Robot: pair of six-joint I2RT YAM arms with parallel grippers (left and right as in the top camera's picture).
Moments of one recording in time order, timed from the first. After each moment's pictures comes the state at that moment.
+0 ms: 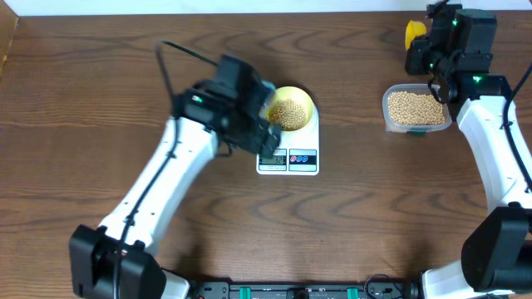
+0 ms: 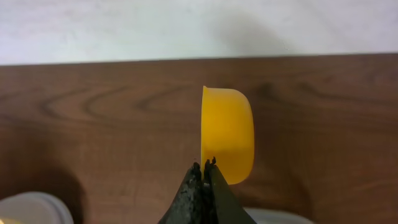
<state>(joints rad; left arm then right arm) -0.43 1.60 1.35 -1.00 0.23 0.02 -0.02 1.68 1.40 -0.35 -0.11 0.01</state>
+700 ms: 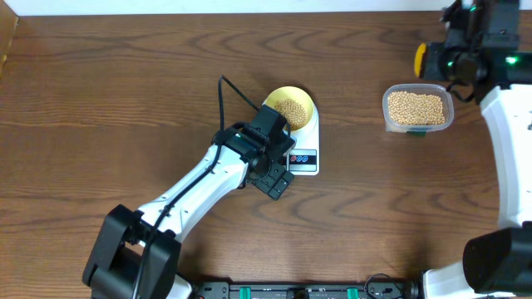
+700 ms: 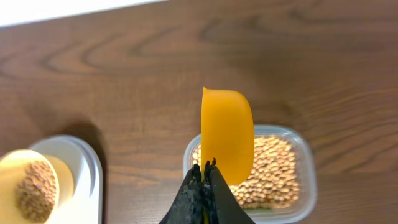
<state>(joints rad) -0.57 1.64 1.06 -0.79 0.09 0.12 -0.06 1.67 1.69 -0.89 -0.11 0.06</state>
